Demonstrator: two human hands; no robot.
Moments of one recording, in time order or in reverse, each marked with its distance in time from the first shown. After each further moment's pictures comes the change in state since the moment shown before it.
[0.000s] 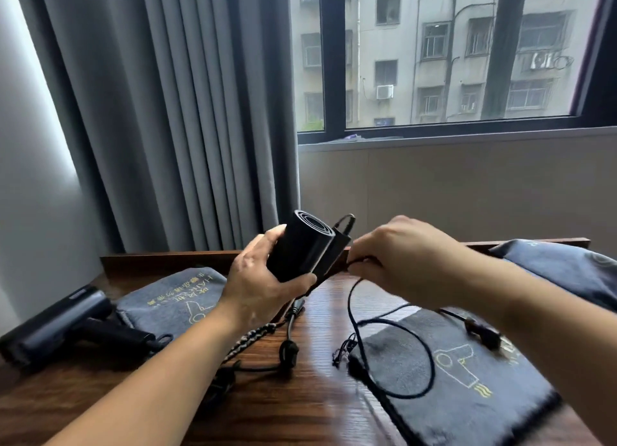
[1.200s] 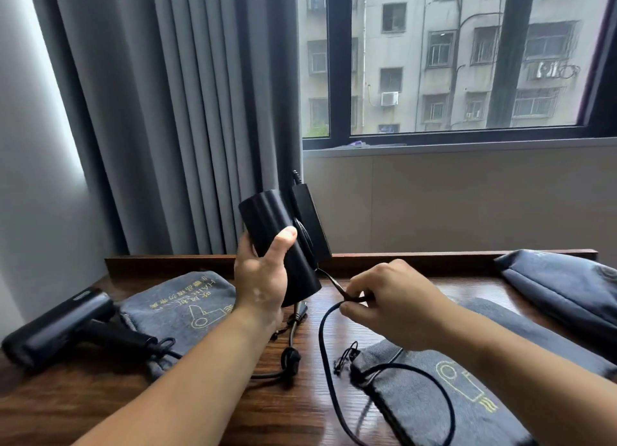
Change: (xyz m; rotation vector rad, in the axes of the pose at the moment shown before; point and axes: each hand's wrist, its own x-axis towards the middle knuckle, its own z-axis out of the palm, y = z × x) left_hand 0.013 0.025 0.022 -0.839 0.406 -0.378; right_hand -0.005 0.003 0.065 0.266 0.050 0.076
